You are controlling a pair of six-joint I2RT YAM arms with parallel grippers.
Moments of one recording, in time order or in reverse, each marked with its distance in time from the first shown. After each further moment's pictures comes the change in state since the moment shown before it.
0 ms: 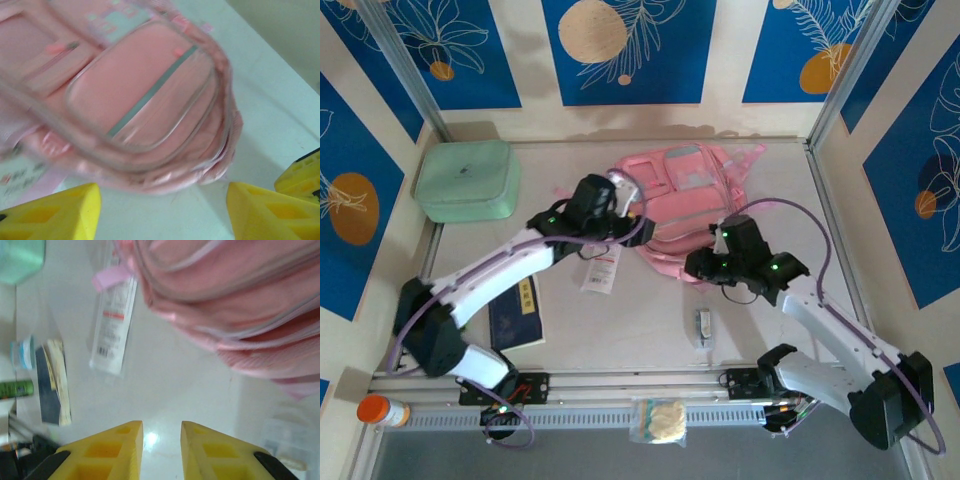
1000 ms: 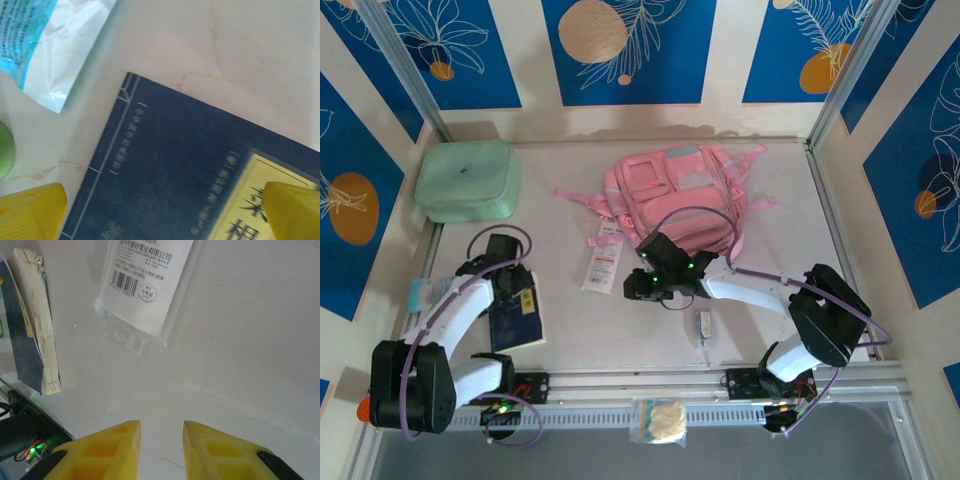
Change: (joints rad) left arm 0.638 -0.273 -0.584 -0.335 -0.424 -0.431; right arm 0.346 0.489 0.107 0.282 0.029 0.132
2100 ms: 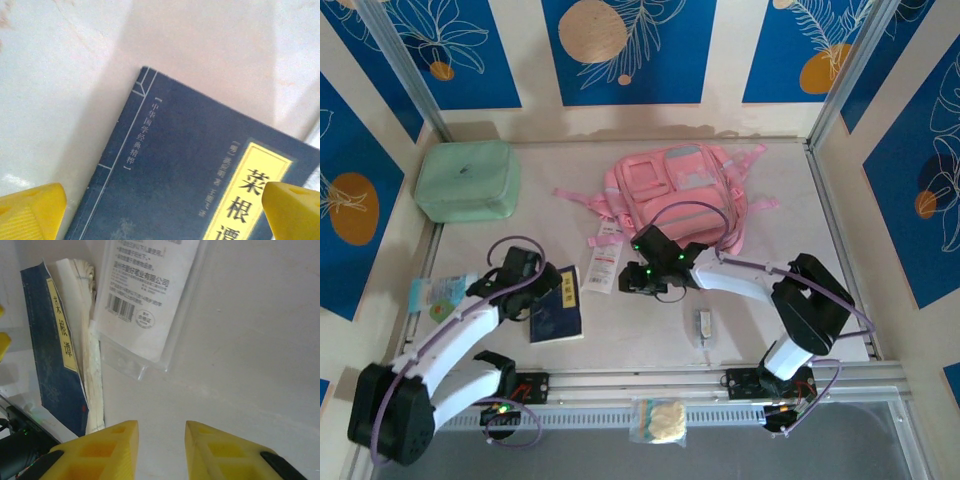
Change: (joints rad) left arm -0.262 -0.193 -0.093 0.134 0.162 -0.245; right arm -0.019 0.099 0.092 -0.021 -0.003 0.007
